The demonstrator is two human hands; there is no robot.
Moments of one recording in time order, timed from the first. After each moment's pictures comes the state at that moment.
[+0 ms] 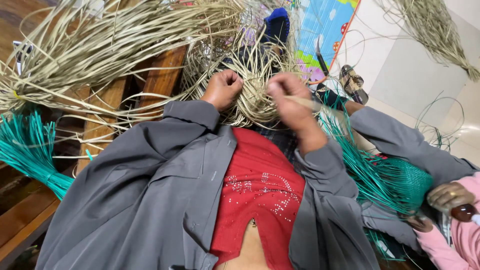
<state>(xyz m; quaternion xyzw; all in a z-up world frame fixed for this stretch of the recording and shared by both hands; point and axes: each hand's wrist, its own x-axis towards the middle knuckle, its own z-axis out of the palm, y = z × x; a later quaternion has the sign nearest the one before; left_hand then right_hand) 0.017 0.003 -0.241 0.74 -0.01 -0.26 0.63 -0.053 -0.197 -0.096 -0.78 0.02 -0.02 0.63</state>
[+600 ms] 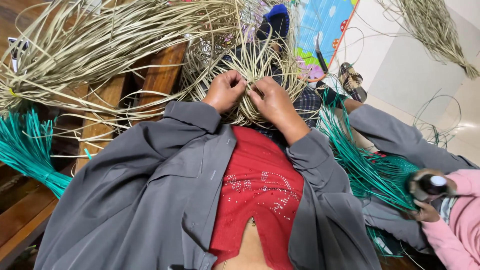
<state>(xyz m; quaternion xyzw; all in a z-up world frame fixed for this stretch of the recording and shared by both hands) 0.013 0.000 -0.232 0.74 -0.05 -0.25 0.62 -0.046 -0.180 -0.131 -0.94 -0.07 0.04 0.34</state>
